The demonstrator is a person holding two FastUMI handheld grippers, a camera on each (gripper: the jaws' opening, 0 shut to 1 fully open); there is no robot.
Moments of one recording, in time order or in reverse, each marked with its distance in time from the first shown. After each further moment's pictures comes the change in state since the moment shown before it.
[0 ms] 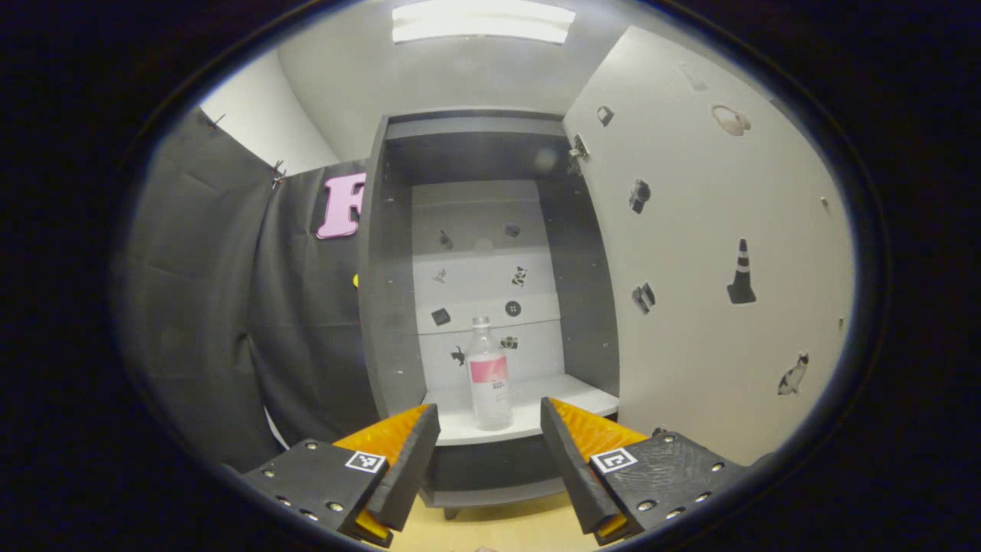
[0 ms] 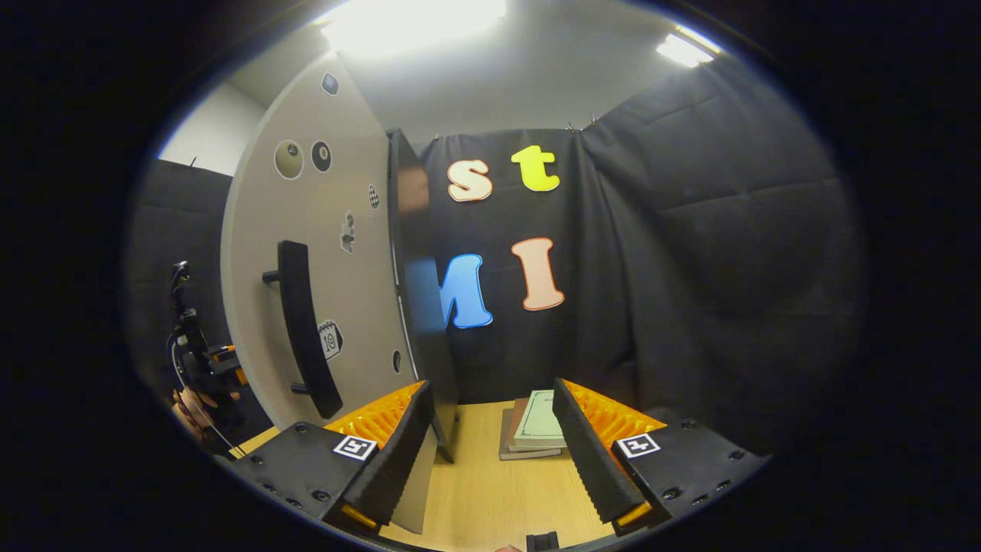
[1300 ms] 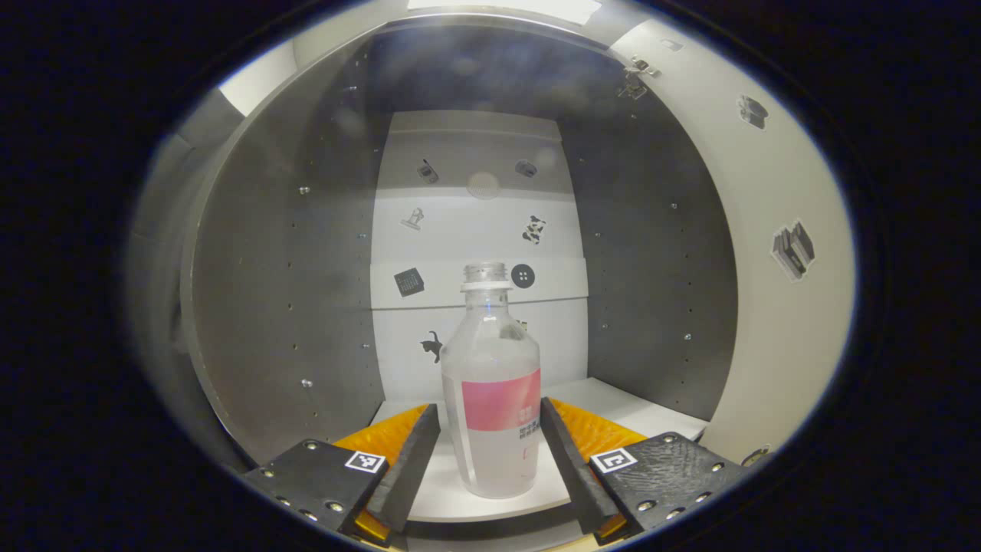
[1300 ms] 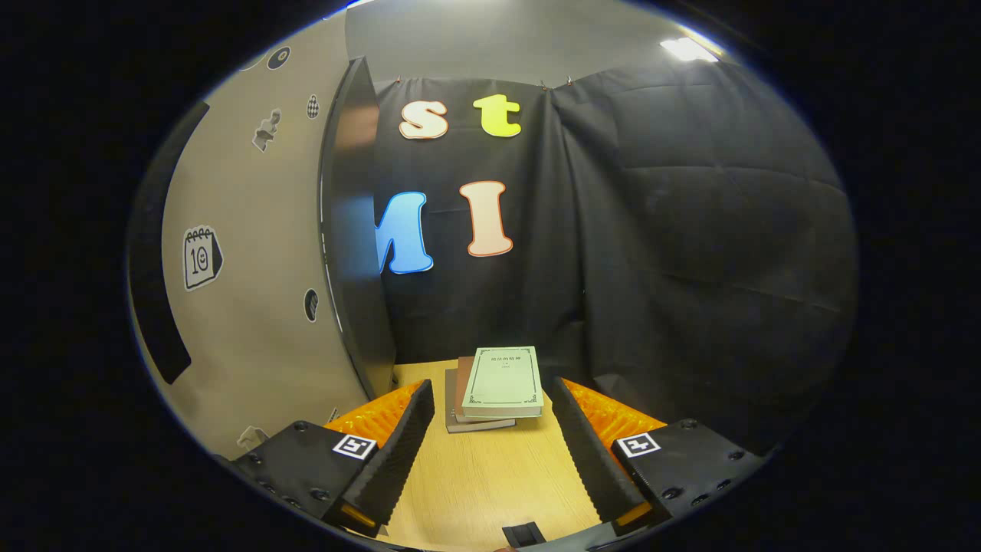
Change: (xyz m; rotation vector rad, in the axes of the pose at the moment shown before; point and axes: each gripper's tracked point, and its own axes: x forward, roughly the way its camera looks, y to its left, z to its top) left arm 0.203 0.015 -0.068 -0.046 0.056 -0.072; right arm 0.050 -0.027 -0.069 -0.042 0.184 -0.219
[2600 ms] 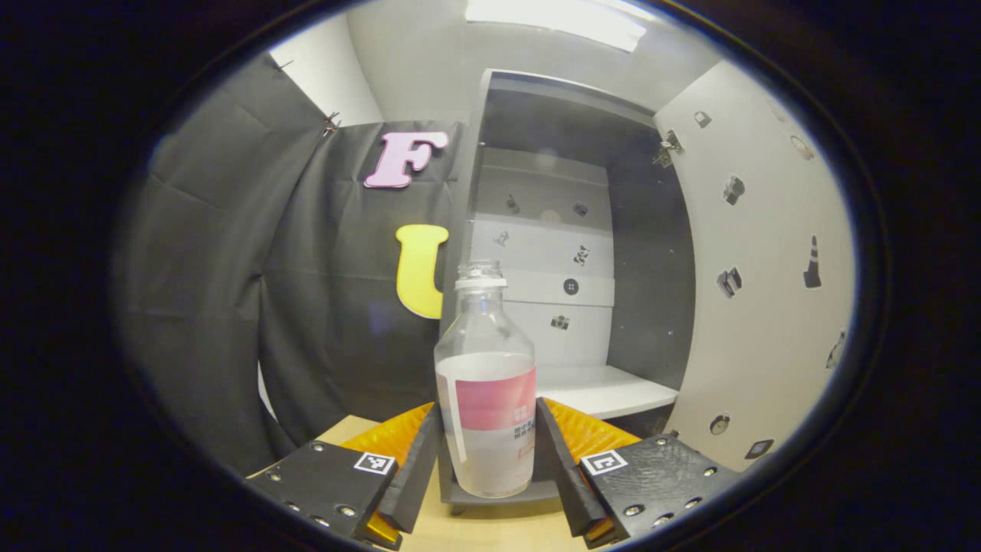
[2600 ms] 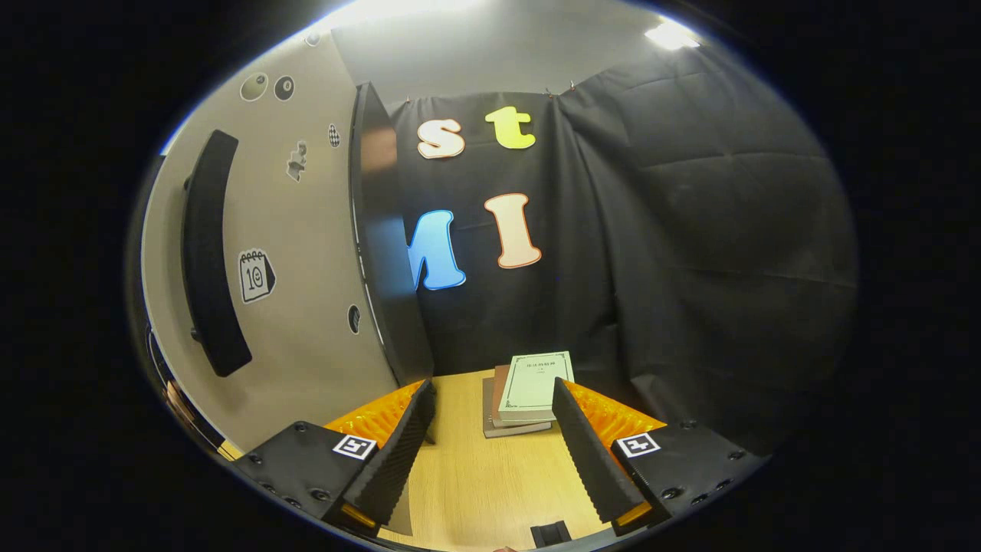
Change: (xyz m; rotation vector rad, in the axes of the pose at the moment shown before) left arm -0.205 0.076 -0.021 -0.138 -0.041 0.150; right arm -0.022 0.016 0.002 0.076 -0.066 0.150
